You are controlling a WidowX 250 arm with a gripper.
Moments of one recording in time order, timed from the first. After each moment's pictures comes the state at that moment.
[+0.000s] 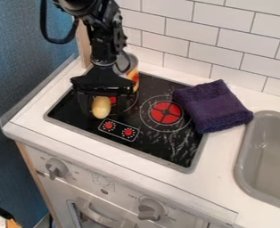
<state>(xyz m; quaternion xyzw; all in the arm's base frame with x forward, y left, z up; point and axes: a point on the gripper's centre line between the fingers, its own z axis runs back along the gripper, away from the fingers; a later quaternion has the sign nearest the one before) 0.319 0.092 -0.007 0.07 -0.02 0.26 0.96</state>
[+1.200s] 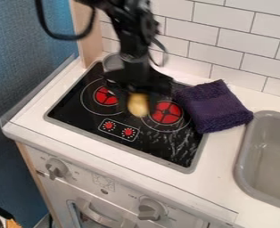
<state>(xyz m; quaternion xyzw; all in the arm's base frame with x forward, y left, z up) 0.312 -0.011 0.040 -0.01 -0.10 0.11 0.99</state>
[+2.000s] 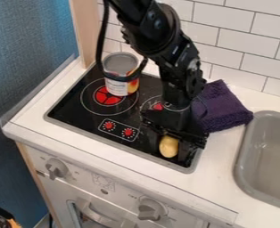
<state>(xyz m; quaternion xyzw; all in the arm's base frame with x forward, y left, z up) 0.300 -0.055 -0.017 0.01 -0.06 0.01 1.00</state>
